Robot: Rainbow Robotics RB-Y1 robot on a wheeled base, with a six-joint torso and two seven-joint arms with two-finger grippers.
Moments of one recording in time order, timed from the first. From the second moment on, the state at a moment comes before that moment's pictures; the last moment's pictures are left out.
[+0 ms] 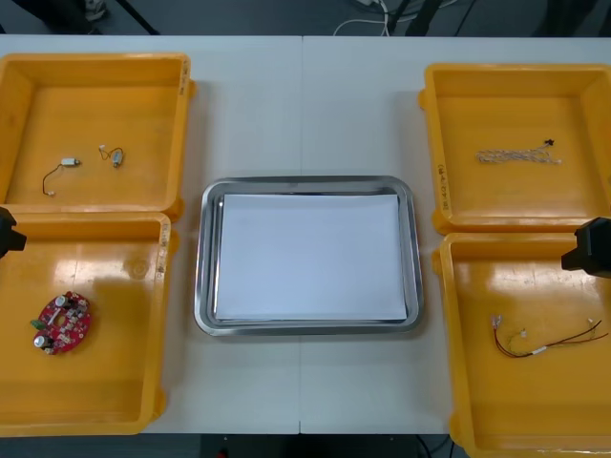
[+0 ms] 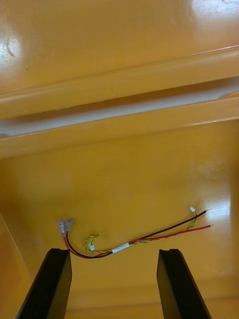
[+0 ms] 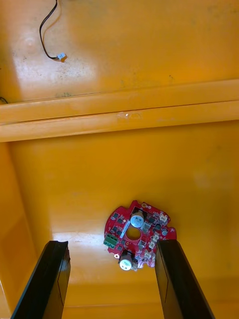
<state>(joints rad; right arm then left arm) -0.21 -0.68 -0.27 -2.06 -0.78 1.92 1.21 -0.22 0.67 0.40 -2.10 0.69 1.91 -1.58</state>
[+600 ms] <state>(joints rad) -0.20 -0.68 -0.27 -2.06 -0.73 1.92 1.20 -0.19 0.65 0.38 -2.09 0.68 1.91 -1.58</state>
